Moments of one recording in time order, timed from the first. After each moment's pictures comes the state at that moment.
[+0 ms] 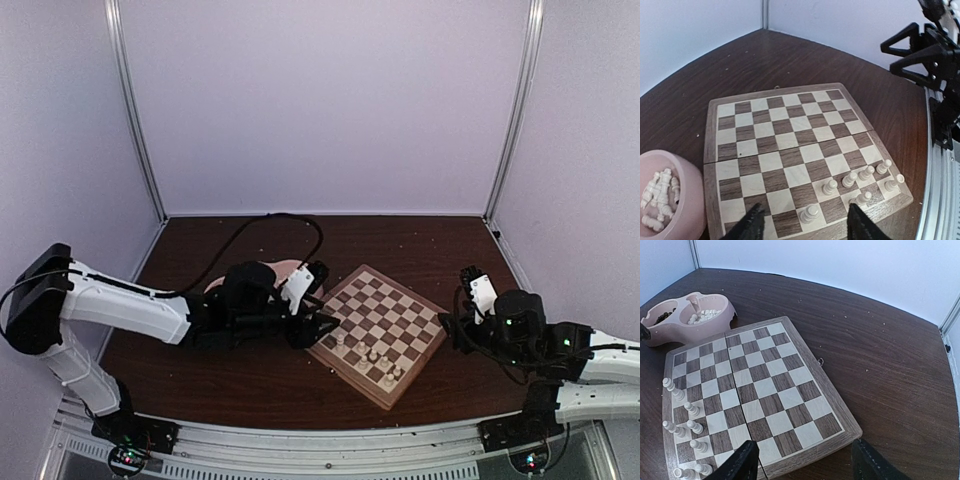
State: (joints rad) left arm -1.05 1.61 0.76 0.46 0.08 -0.10; right arm 0.95 0.63 0.38 -0.26 0.52 0.23
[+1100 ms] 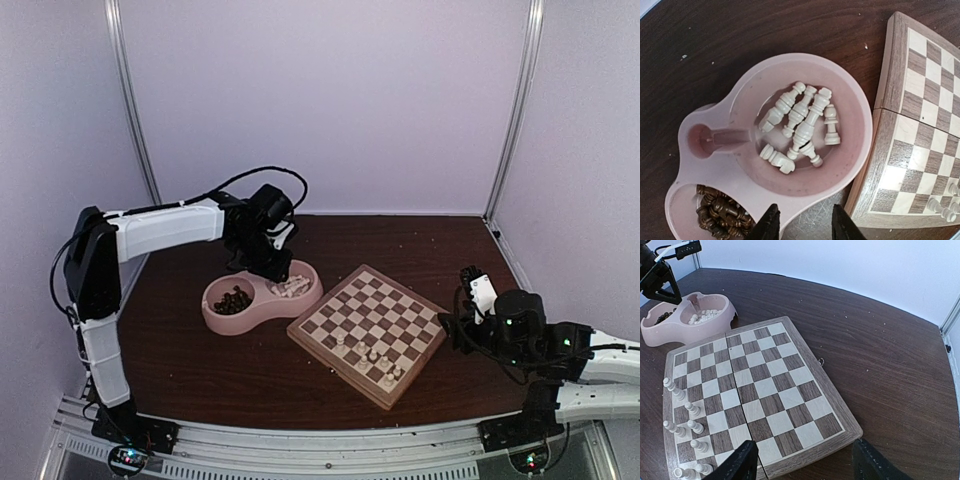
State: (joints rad) left arm -0.72 1.91 1.58 -0.79 -0.05 -0.23; right arm 0.95 0.63 0.38 -0.26 0.52 0.23
